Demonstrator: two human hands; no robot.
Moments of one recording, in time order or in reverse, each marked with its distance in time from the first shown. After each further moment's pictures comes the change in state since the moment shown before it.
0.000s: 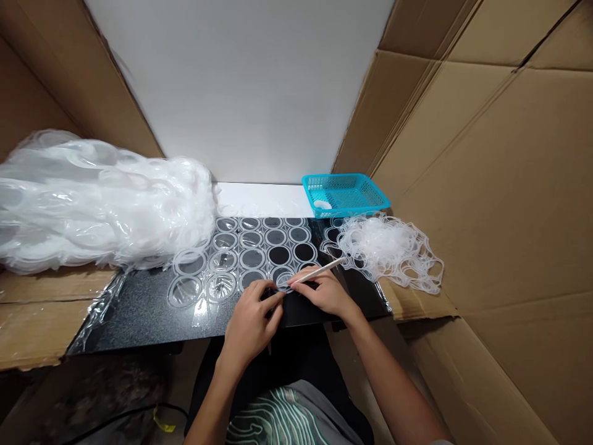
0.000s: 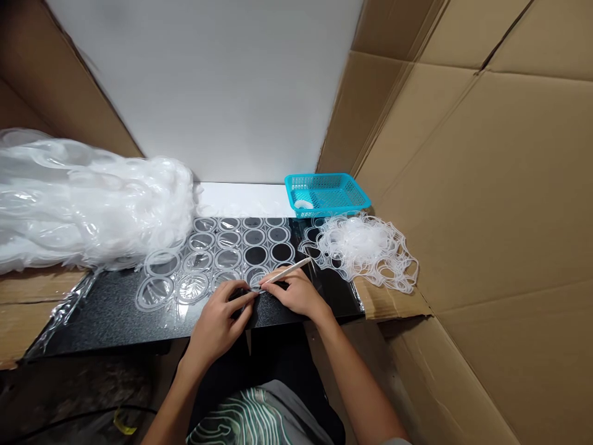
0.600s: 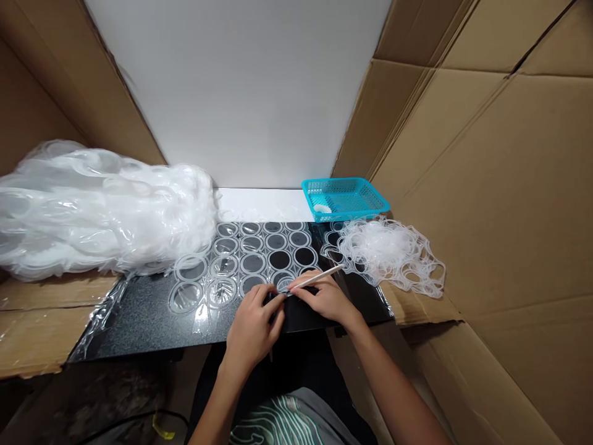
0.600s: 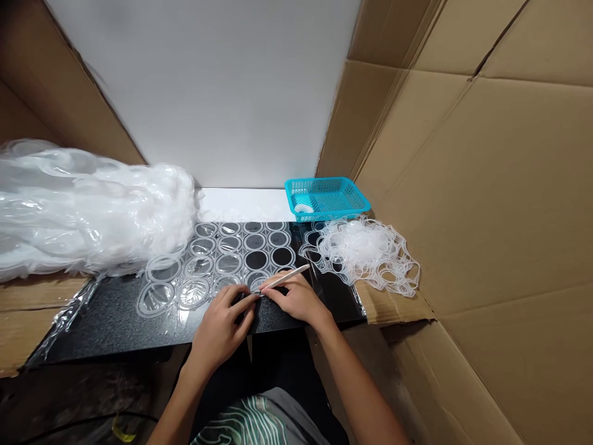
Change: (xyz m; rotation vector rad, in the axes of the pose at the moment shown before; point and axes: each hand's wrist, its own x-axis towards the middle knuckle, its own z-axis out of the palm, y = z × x) left_hand 0.002 0.004 0.001 0.101 0.008 0.013; right_hand 0.001 0.004 0.003 -0.085 0.004 -0.095
